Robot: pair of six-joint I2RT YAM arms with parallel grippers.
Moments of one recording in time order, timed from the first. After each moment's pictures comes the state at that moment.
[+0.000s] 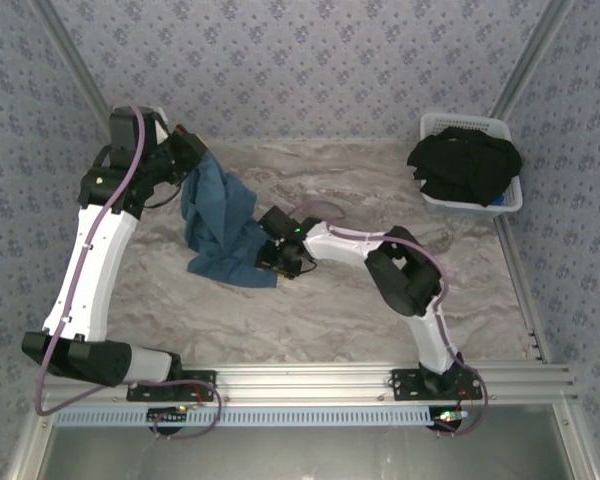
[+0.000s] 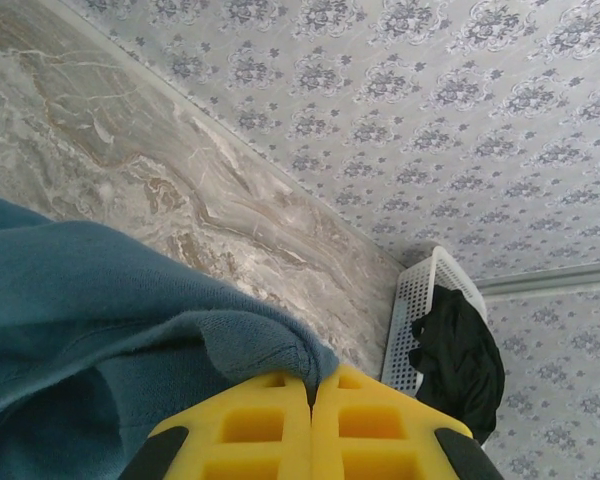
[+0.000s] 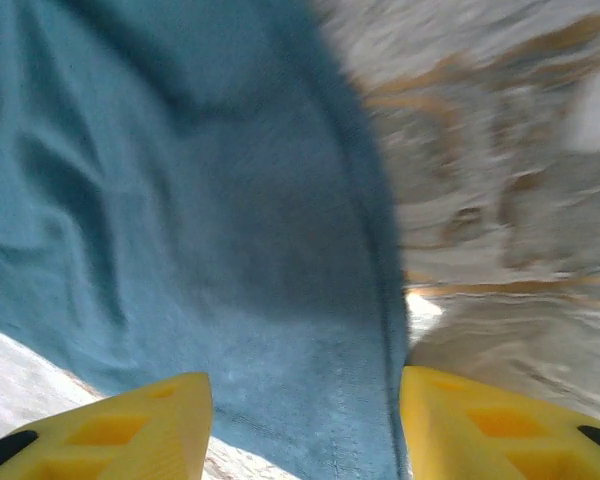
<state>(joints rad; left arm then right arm) -0.21 1.36 1.68 -0.81 0.18 -0.90 0.88 2.12 1.53 -0.57 -0.19 1.04</state>
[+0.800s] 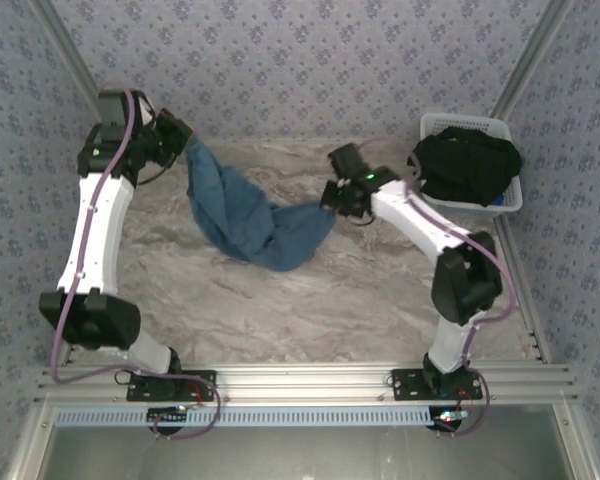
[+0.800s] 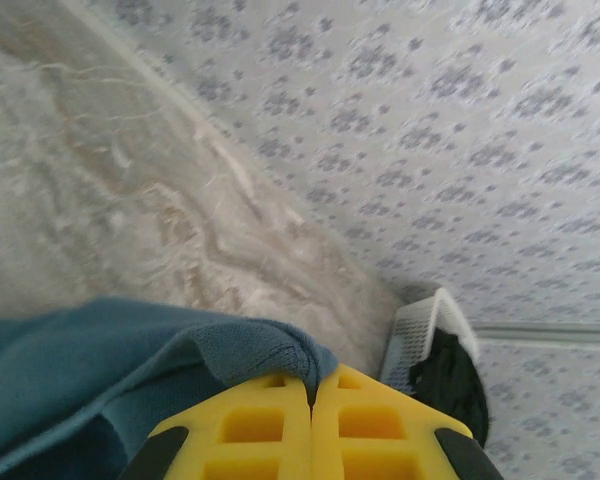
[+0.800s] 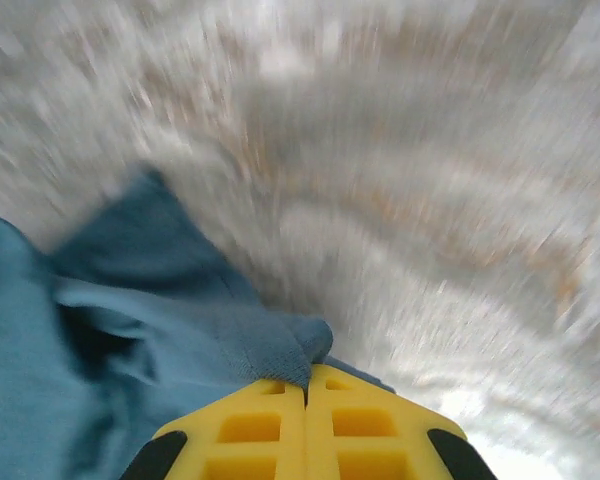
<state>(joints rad) -0.04 1.59 1.85 -0.78 0.34 -0.93 0.49 1.78 1.59 -0.76 0.01 0.70</state>
